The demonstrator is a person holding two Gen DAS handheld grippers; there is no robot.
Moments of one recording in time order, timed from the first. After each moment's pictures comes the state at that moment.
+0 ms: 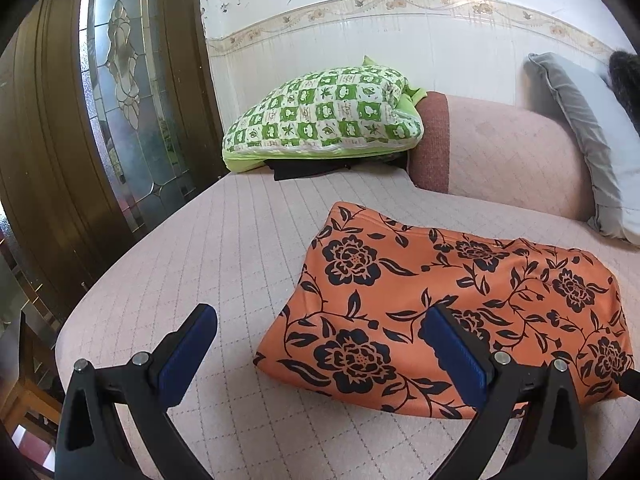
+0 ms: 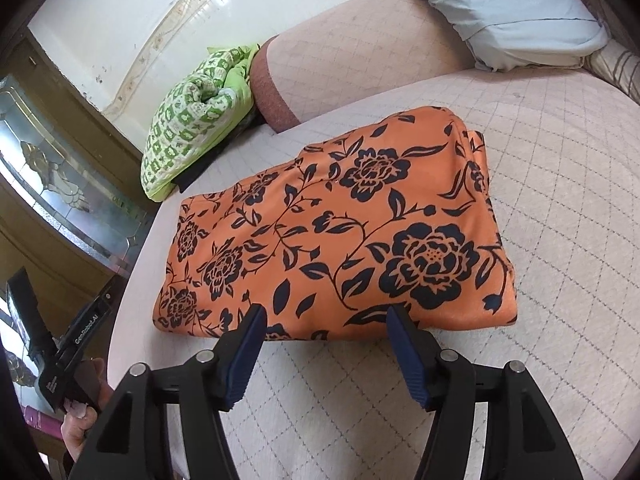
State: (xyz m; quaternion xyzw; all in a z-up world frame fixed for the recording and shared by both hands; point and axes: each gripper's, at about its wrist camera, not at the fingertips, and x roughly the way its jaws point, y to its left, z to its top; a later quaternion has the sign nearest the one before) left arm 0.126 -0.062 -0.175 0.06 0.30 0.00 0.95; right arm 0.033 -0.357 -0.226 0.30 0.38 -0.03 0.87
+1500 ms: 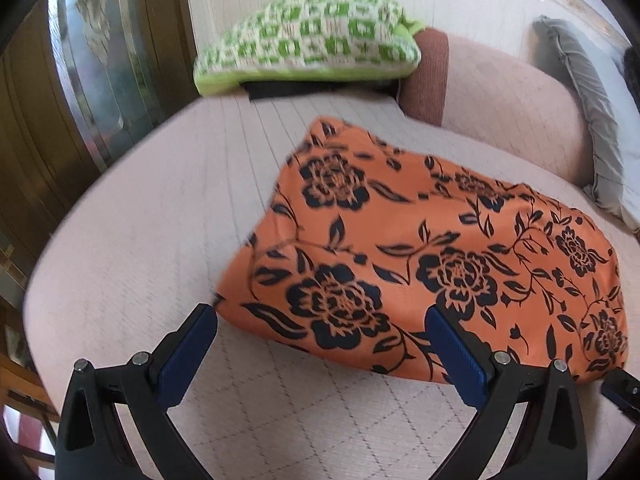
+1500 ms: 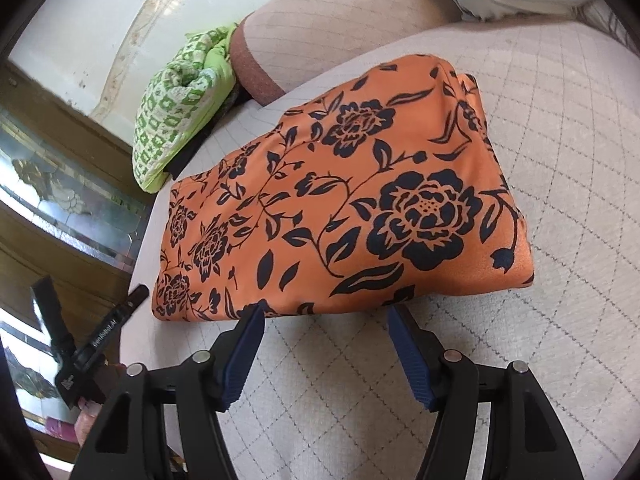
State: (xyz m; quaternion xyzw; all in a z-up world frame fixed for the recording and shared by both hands) left arm 0.156 -0.056 -0.223 0.02 0.44 -0.04 0.90; right arm 0.037 -0.366 -0.257 0.36 0.42 -0.02 0.83
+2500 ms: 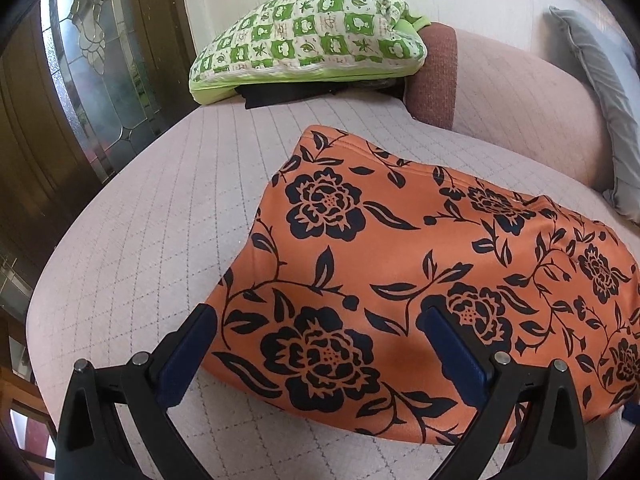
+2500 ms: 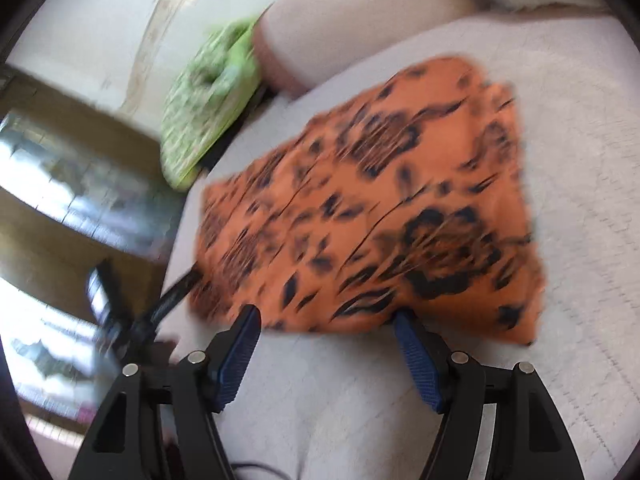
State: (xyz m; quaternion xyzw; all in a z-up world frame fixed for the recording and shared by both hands) left arm 0.192 -0.086 -0.230 0.05 0.42 -0.01 0.91; right arm 0.060 -0.393 -0.247 0.38 0.43 0.10 0.81
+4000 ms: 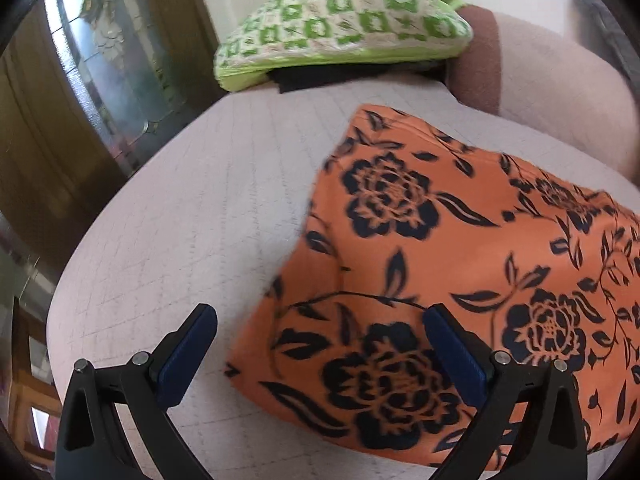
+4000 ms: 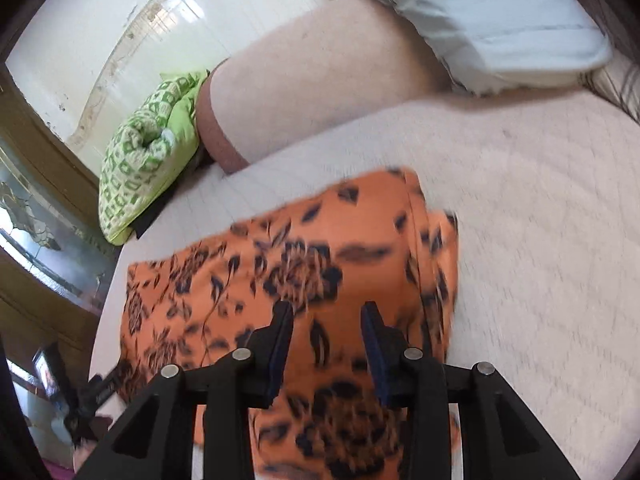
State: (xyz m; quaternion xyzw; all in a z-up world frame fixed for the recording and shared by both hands) left arm 0.221 -0.067 -0.256 0.08 0.44 0.04 0.89; right arm 0.129 -0.449 -0.232 0.30 0.37 -0.09 0.87
